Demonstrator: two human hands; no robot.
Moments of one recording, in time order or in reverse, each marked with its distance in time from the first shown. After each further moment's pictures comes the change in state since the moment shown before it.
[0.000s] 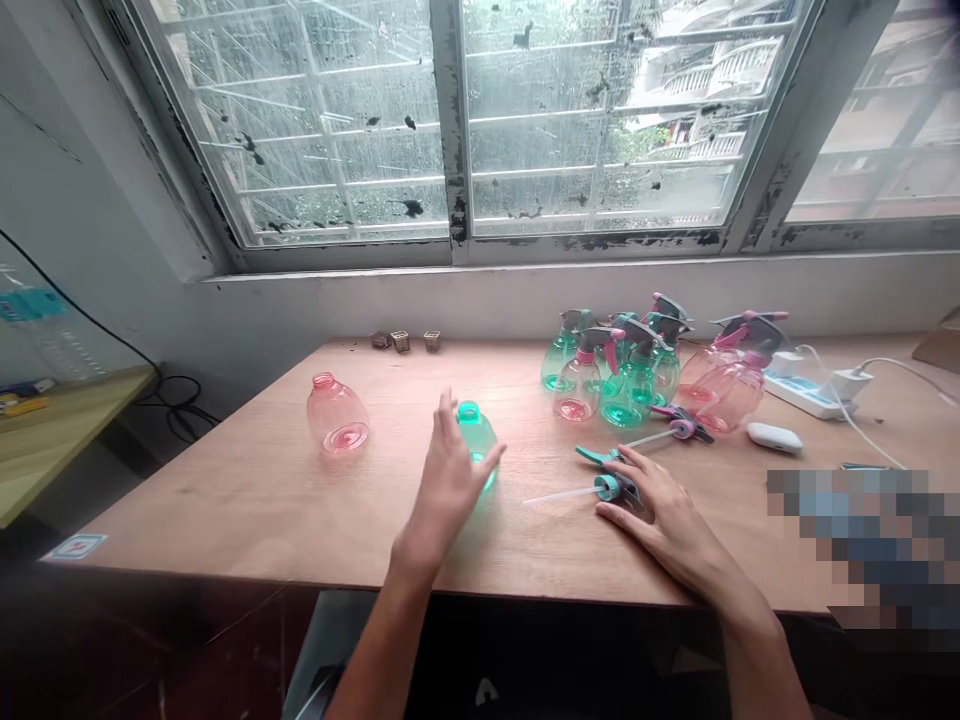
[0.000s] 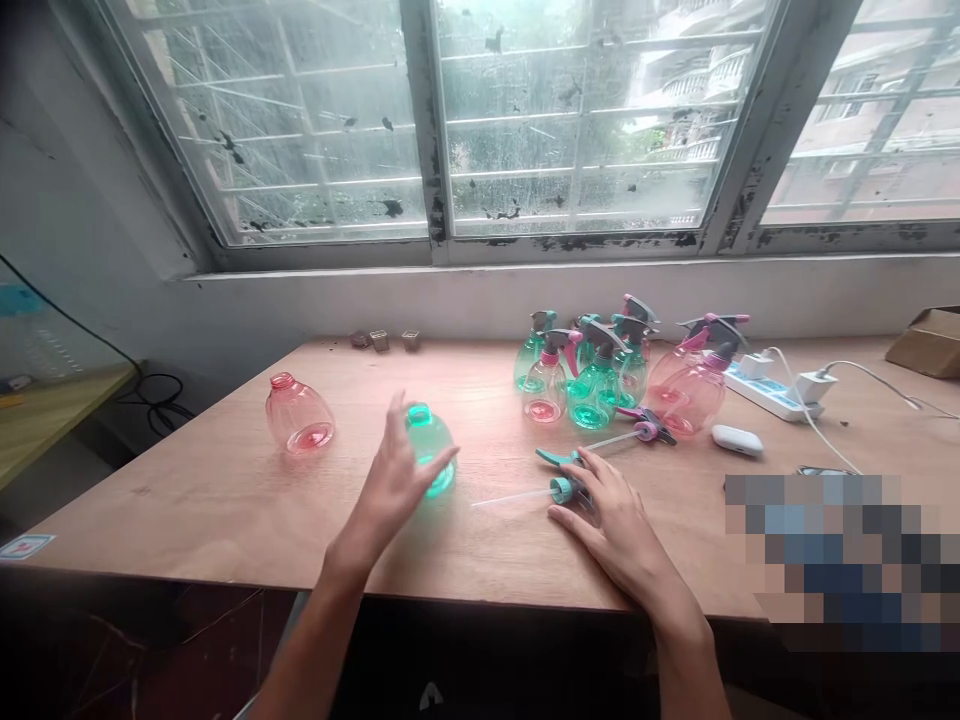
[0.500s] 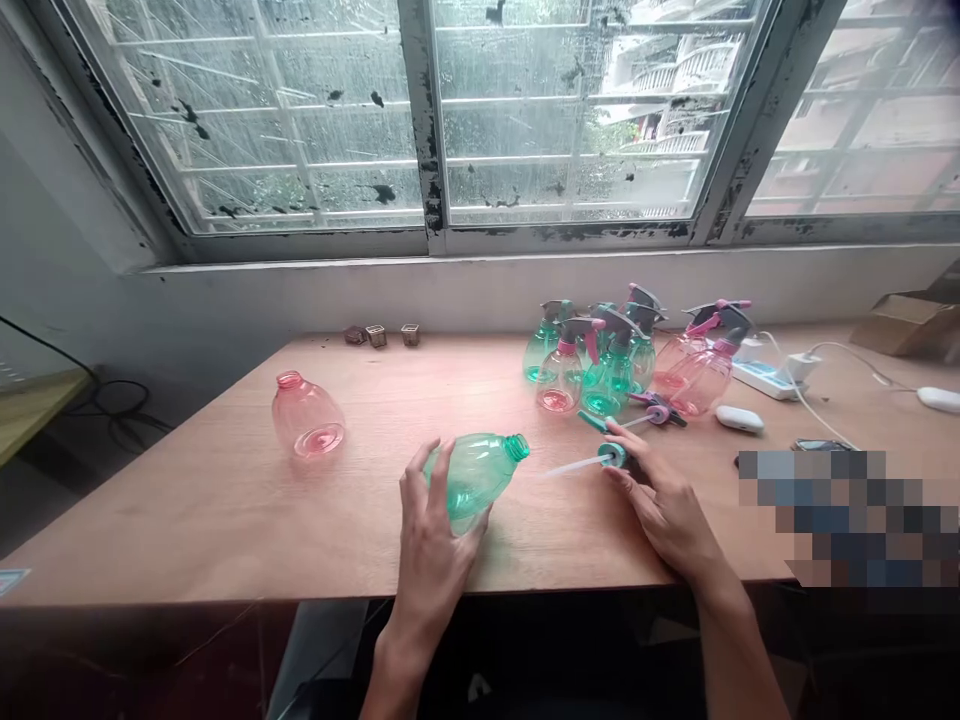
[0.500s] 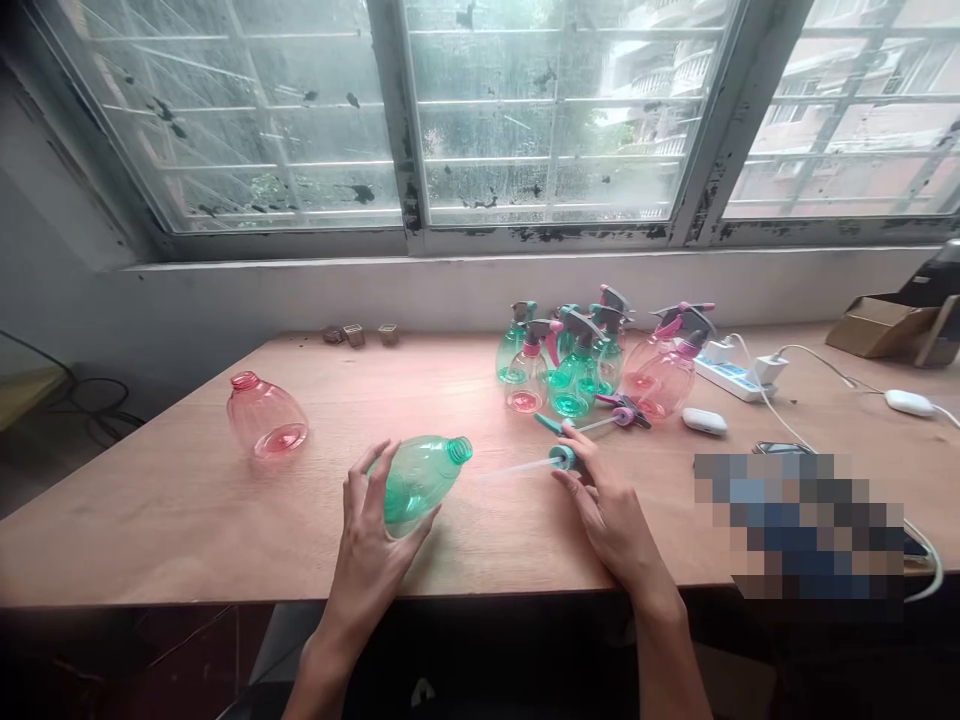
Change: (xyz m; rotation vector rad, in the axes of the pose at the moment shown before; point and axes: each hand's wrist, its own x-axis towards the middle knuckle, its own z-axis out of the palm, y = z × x) left_hand -0.069 -0.011 -0.003 -0.011 0.031 0.098; right_hand -0.002 -0.020 -0.009 0.277 0.185 0.031
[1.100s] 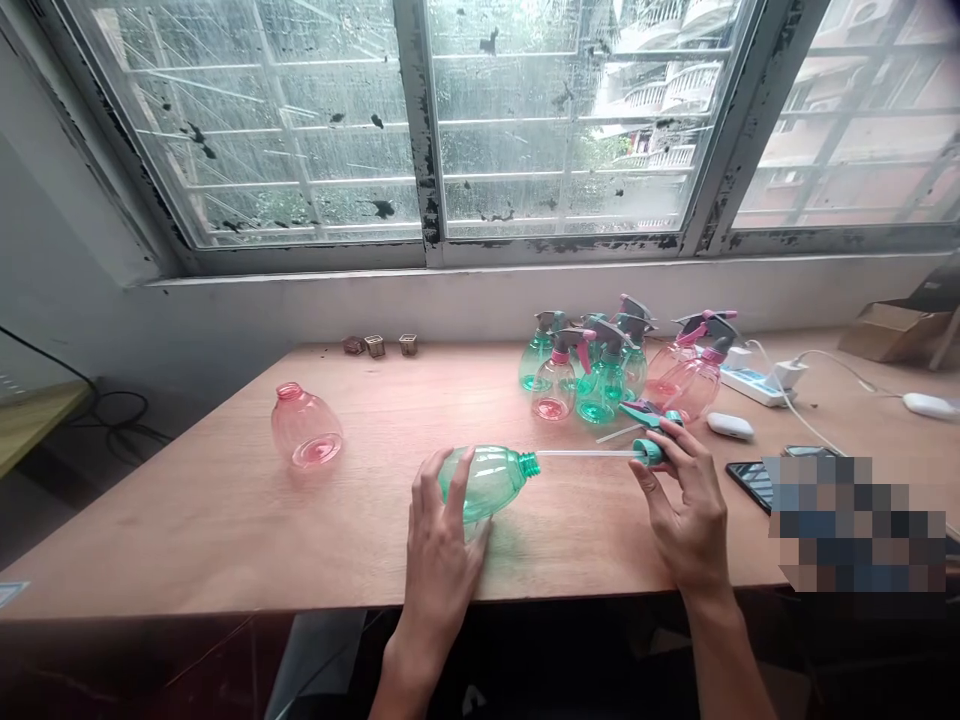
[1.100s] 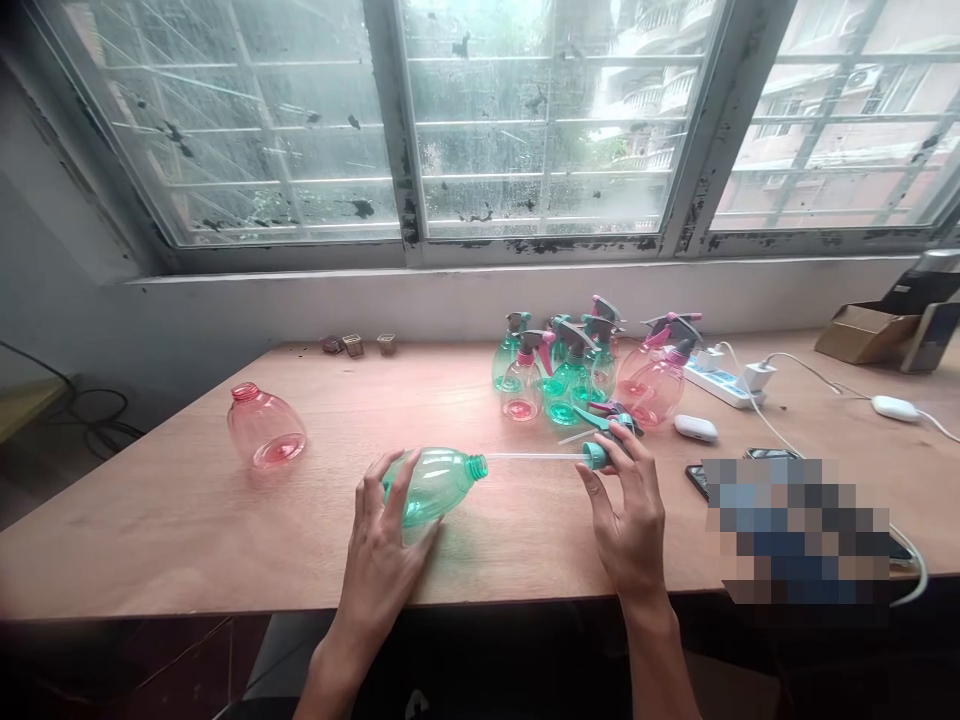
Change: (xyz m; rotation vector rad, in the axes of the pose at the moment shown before) left_hand 0.000 0.005 0.010 0.158 -0.031 0.126; right_hand -0.002 -0.016 -0.002 -0.138 0.481 -0.163
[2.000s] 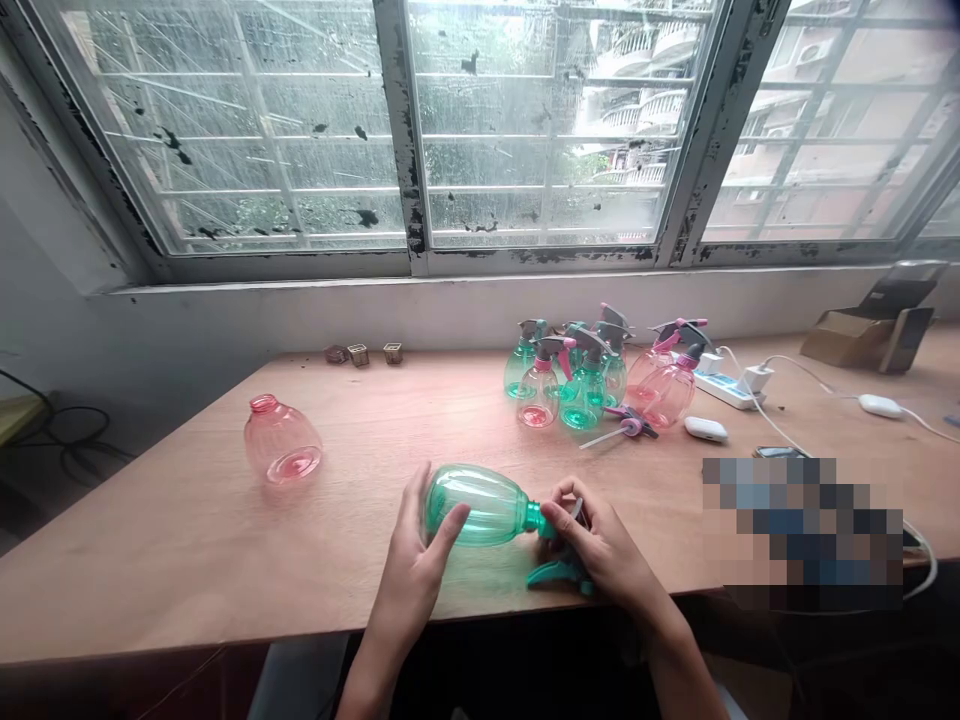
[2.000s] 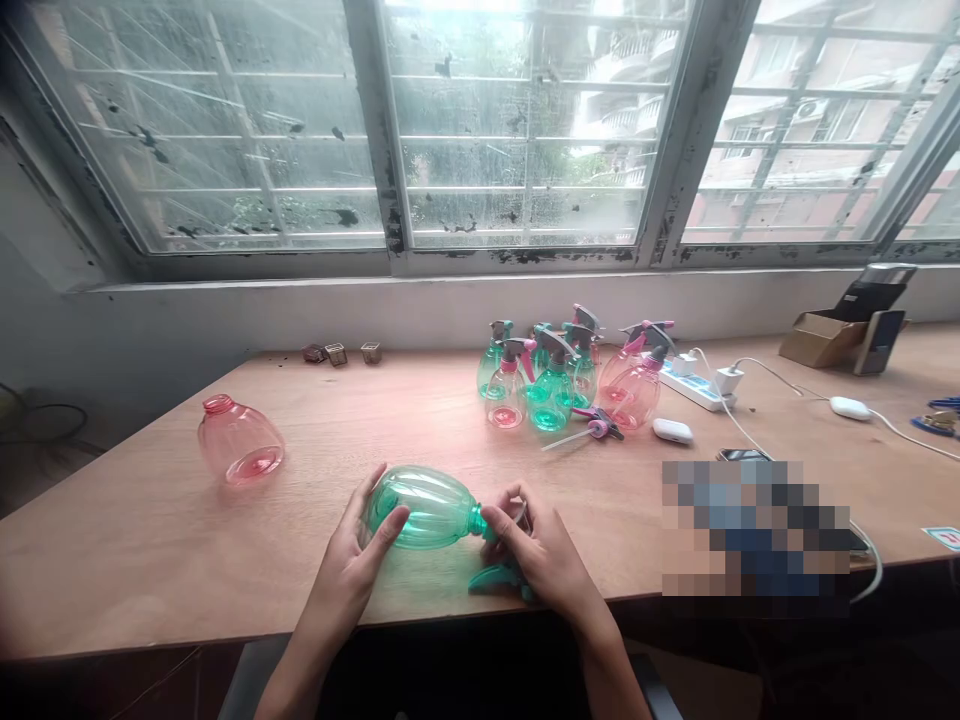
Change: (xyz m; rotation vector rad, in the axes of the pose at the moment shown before) left_hand 0.009 -0.009 -0.004 -0.729 -0.096 -0.472; right_hand -0.014 -0.040 0.023 0.662 -0.697 0.578
